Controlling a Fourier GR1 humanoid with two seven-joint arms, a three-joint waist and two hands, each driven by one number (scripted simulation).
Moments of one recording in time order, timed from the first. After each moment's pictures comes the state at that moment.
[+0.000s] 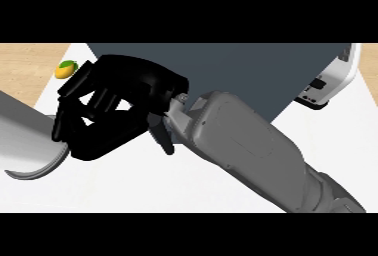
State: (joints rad) left arm 0.50 1.20 -0.20 -1.64 1.27 -0.36 -0.85; right arm -1.14 -0.01 0.45 -1.29 -0.60 0.18 0.57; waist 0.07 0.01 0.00
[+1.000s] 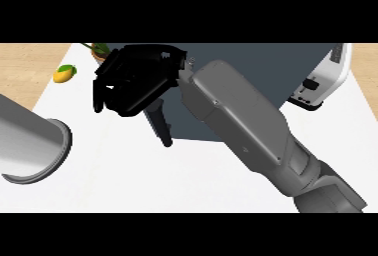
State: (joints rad) left arm 0.53 1.11 -0.06 -1.60 1.23 -0.44 -0.75; right arm -1.26 0.00 0.37 -0.83 -0.80 0.60 0.43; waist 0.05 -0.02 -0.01
